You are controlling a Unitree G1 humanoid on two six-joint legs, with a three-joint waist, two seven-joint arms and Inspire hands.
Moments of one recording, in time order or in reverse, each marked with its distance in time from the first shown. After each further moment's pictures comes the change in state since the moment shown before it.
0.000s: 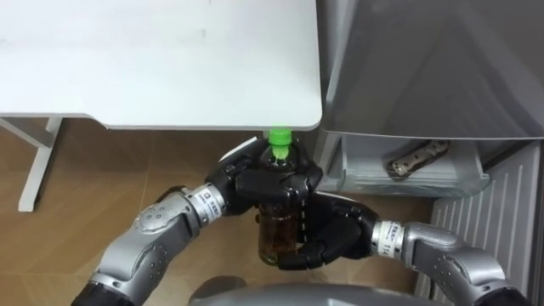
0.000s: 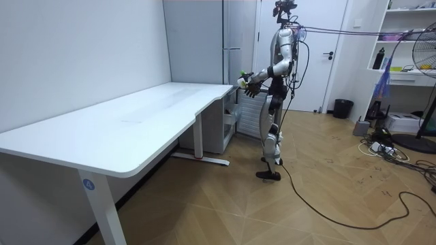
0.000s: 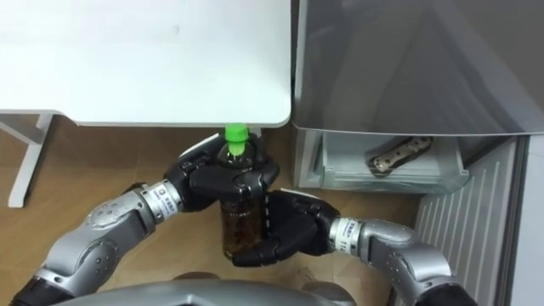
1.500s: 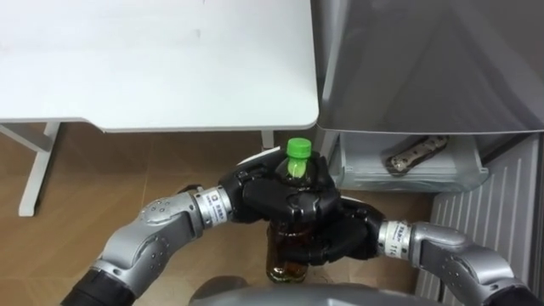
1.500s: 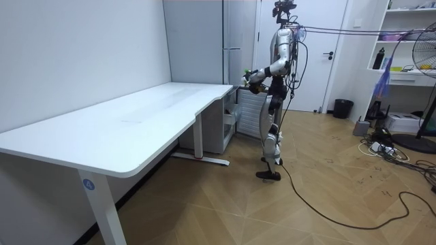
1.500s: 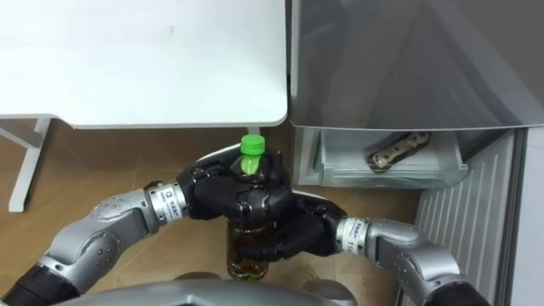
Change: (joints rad) left arm -0.070 0.034 -0.063 0.037 -0.089 0.022 -0.173; right arm -0.015 -0.057 0.039 0.013 -0.005 -0.036 -0.005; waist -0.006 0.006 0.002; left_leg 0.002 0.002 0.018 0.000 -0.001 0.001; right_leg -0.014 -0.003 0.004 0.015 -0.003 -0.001
